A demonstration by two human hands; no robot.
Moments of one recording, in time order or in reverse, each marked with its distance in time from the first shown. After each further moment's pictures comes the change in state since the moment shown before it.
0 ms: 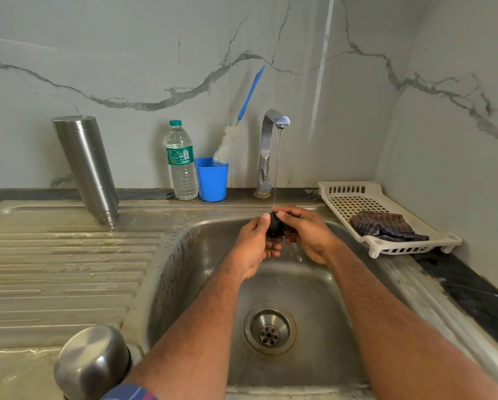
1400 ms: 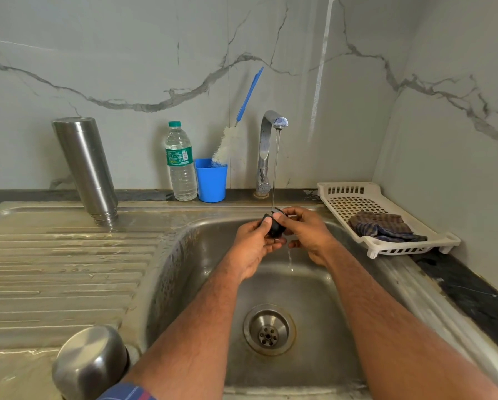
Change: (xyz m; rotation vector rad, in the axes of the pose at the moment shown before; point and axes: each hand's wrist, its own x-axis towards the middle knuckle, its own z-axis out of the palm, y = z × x) left_hand -0.001 0.000 0.000 -0.116 -0.027 0.007; right_hand 0.000 -0.001 0.002 -0.144 0.126 0.031
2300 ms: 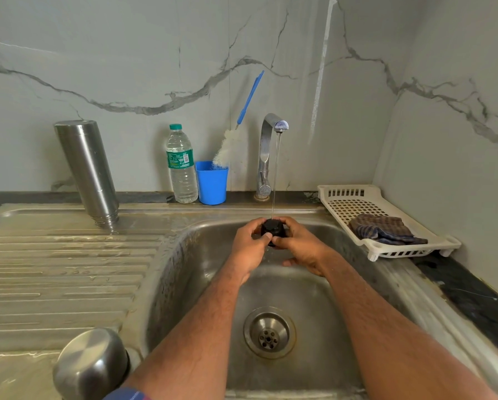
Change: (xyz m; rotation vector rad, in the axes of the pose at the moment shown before) left_hand -0.003 -0.002 -0.007 0.435 0.130 0.194; right_hand -0.001 0.014 0.008 -0.109 -0.223 0.077
